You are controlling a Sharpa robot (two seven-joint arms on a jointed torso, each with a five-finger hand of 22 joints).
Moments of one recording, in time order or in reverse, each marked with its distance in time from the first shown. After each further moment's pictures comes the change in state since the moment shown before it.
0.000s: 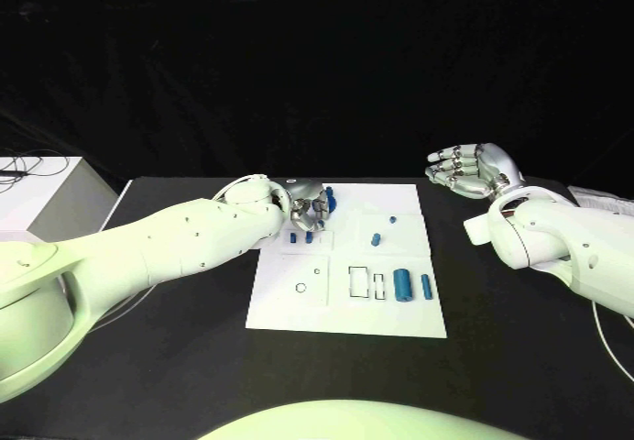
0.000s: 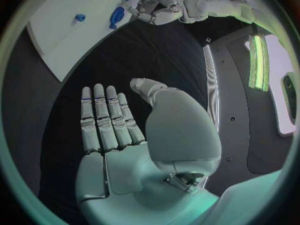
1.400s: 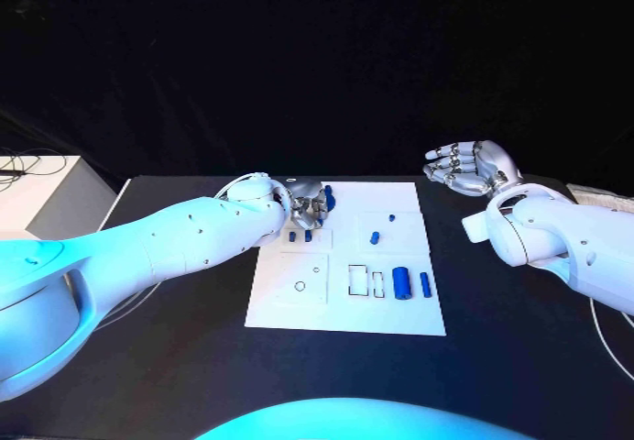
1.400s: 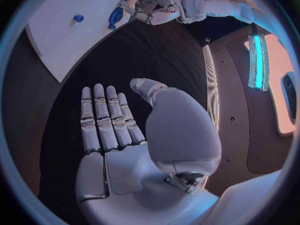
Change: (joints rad) left arm 0.001 0.023 -0.003 -0.029 0.020 0.021 -0.019; left_hand -0.004 0.017 0.075 -0.045 -0.004 0.030 0.016 -0.015 -0.044 0.073 0.001 -0.024 -0.030 0.014 0.003 0.041 -0.008 0.000 0.006 0.002 0.063 0.063; right arm 0.001 0.001 0.000 0.002 0.000 0.002 0.000; right_hand 0.000 0.000 0.003 0.003 0.000 0.000 0.000 0.000 -0.001 0.000 0.000 -0.004 0.000 0.000 0.000 0.000 -0.002 0.000 0.000 0.000 0.000 -0.003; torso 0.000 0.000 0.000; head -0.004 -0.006
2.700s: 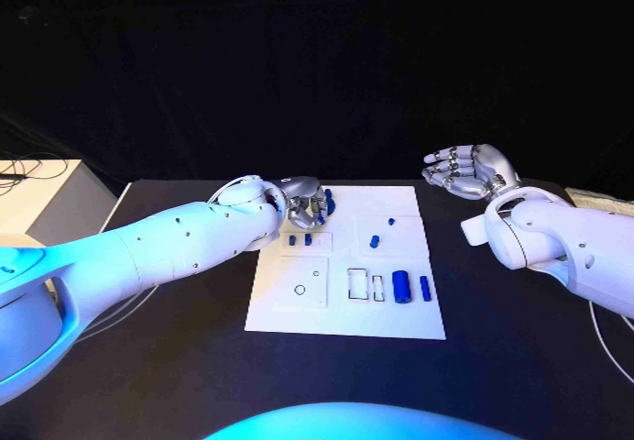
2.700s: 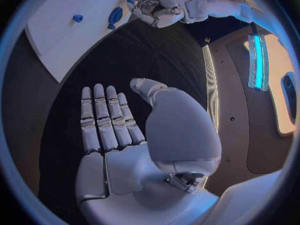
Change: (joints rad) left arm -0.006 -0.049 0.022 0.066 0.056 -0.062 0.031; left_hand 0.032 0.050 0.030 -0.064 -0.011 0.069 -0.002 0.011 -0.010 0.098 -0.023 0.005 0.016 0.062 -0.023 0.040 0.076 -0.018 0.078 -0.021 0.094 0.103; right arm 0.000 0.000 0.000 0.000 0.000 0.001 0.000; right_hand 0.000 0.000 0.000 0.000 0.000 0.004 0.003 0.000 -0.001 0.000 0.000 0.000 0.000 0.000 0.000 0.000 -0.001 0.000 0.000 0.000 0.000 -0.002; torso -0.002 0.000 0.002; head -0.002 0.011
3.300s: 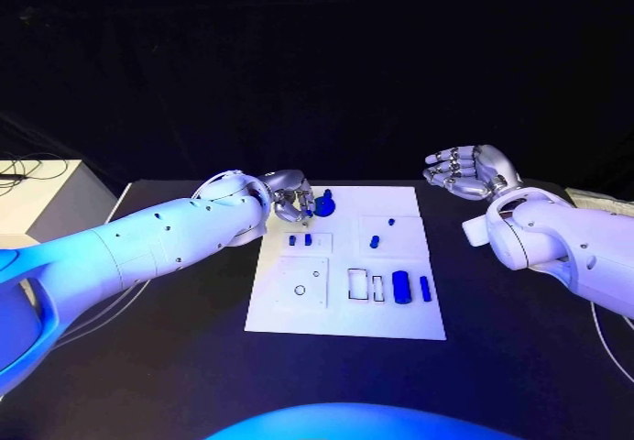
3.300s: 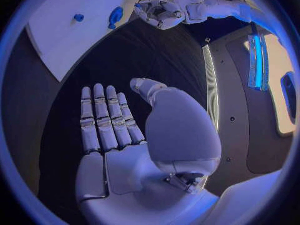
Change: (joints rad) left arm 0.000 -0.058 0.027 0.009 0.050 0.000 0.012; left_hand -0.010 -0.001 -0.003 -0.003 0.000 0.004 0.004 0.000 -0.003 0.000 0.000 -0.010 0.000 0.000 0.000 0.000 -0.004 0.000 0.000 0.000 0.000 0.001; right arm 0.000 -0.004 0.000 0.001 0.000 0.001 -0.001; right_hand 0.000 0.000 0.000 0.000 0.000 0.000 0.000 0.000 0.000 0.000 0.000 0.000 0.000 0.000 0.000 0.000 0.000 0.000 0.000 0.000 0.000 0.000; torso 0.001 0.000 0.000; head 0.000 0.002
